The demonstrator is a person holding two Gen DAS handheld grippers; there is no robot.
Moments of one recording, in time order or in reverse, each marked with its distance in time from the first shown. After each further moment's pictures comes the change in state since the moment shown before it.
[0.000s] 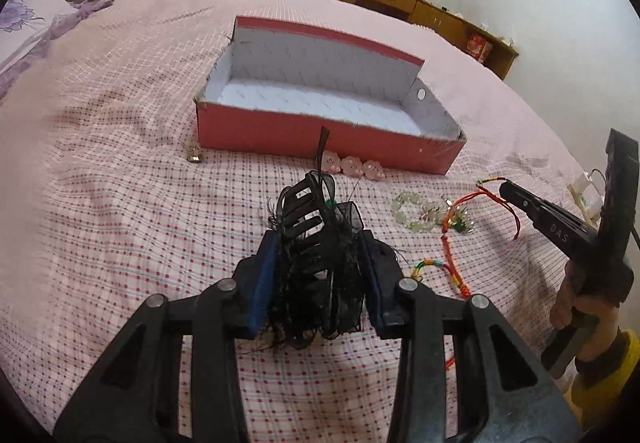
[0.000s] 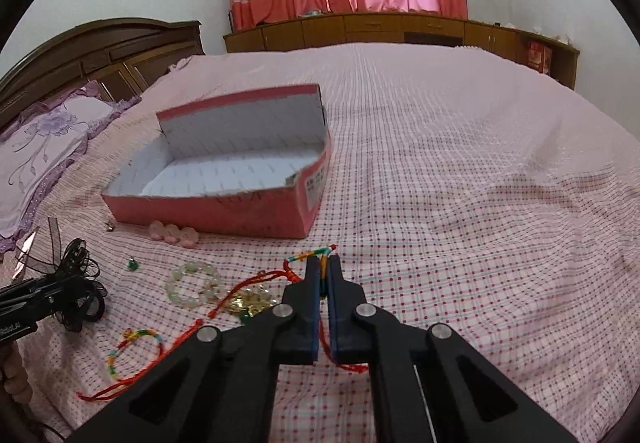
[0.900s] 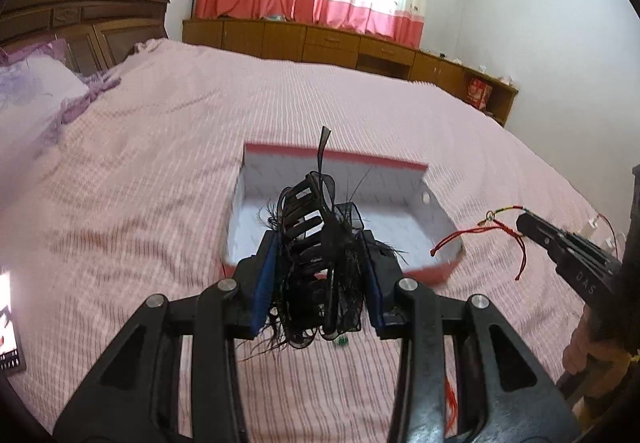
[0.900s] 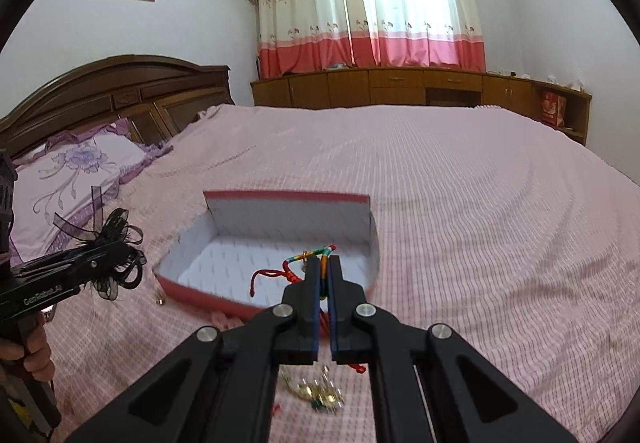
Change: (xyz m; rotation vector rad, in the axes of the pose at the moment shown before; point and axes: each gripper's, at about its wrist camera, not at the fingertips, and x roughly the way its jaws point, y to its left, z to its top) left arm -0.027 0.001 0.089 0.054 -0.222 0.052; right arm -0.036 0.045 0.070 -0.054 -0.189 0.065
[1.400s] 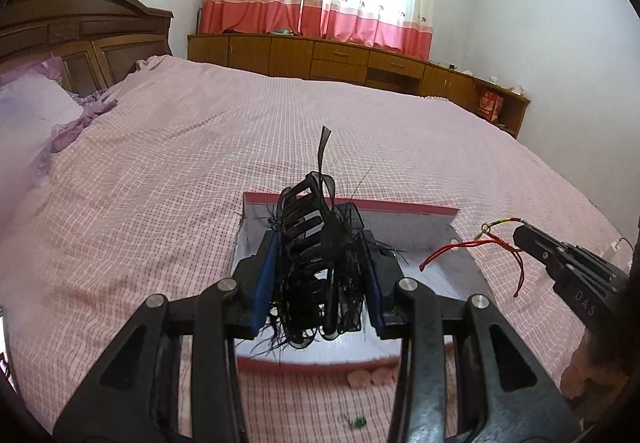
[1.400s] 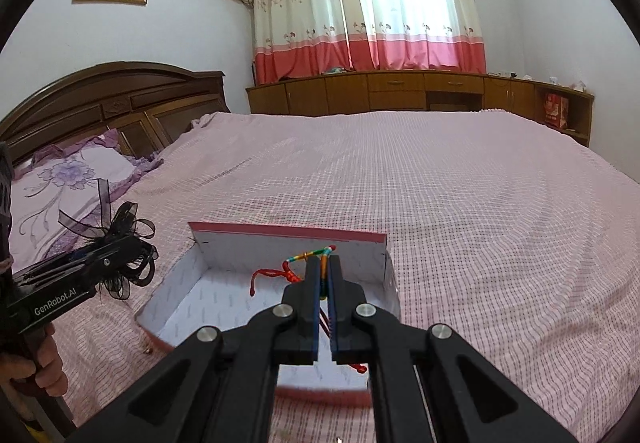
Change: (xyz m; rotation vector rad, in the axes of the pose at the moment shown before) left arm 0.055 0.005 0.039 0.010 -0.043 0.034; right arm 0.065 0.005 0.036 0.014 -0.005 -0.013
